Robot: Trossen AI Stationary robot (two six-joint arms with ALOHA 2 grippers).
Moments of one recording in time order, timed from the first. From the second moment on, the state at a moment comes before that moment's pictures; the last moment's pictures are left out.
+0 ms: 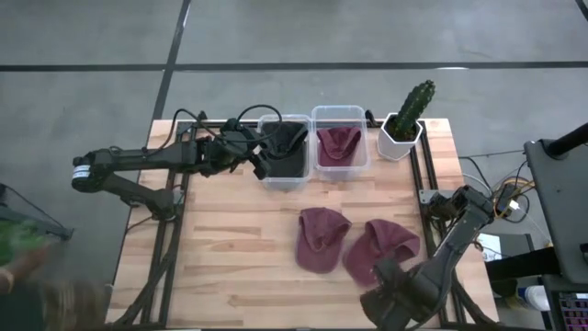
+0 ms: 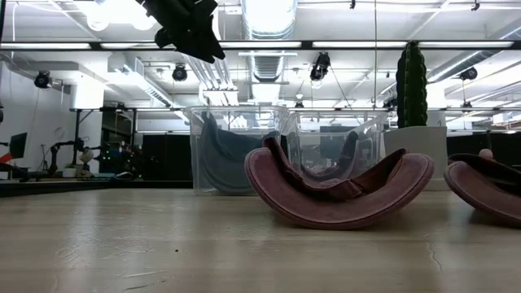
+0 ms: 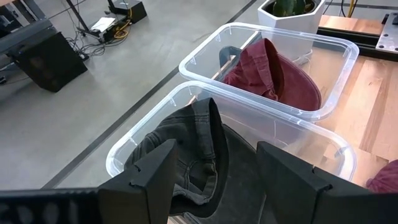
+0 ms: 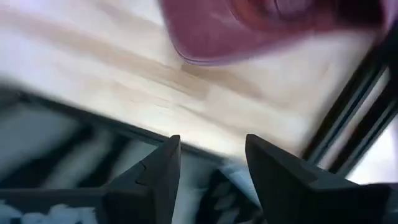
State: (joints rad) left arm 0.15 1.19 1.09 -0.39 -0.54 -0.11; right arm 0.85 1.89 1.87 -1.54 -0.03 2.02
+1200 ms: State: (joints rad) left arm 0.15 1.19 1.09 -0.40 -0.54 -0.10; right arm 0.82 1.77 1.63 -1.57 -0.06 2.36
